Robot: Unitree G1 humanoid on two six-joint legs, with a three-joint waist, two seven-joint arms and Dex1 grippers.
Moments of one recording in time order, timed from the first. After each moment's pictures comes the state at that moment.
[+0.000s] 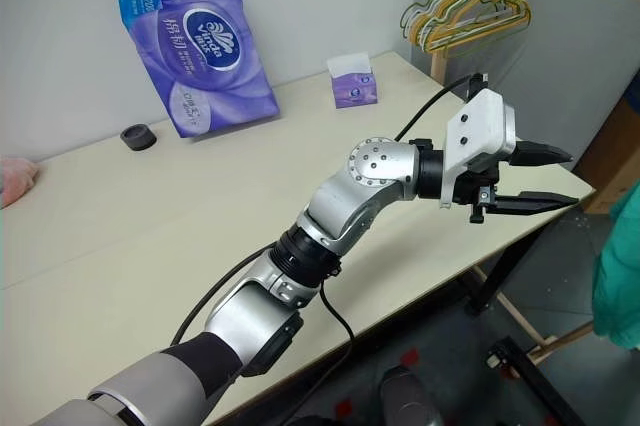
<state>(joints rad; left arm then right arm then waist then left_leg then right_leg) -1.09 -0.15 -0.39 0.32 -0.26 0.18 -0.93 -0.71 -1.13 -0.60 -0.01 0.21 1.10 0.16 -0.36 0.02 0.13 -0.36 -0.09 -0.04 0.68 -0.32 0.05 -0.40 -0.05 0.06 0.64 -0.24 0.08</state>
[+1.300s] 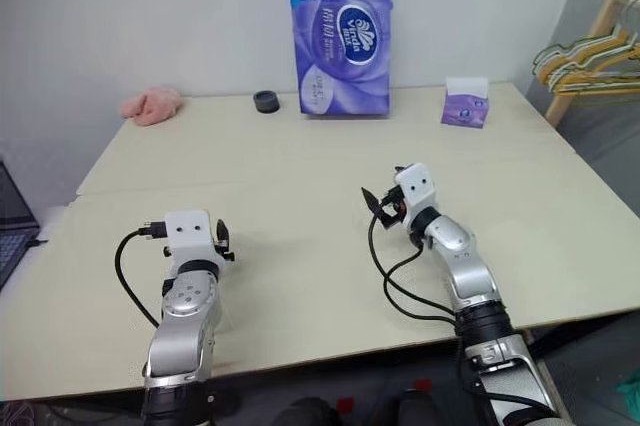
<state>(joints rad) -0.13 0.10 0.18 -0.21 0.13 0.47 0.12 -0.51 -0.19 0.12 0.26 0.10 0.08 0.42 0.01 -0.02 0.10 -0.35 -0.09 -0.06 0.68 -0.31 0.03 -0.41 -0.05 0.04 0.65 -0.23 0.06</state>
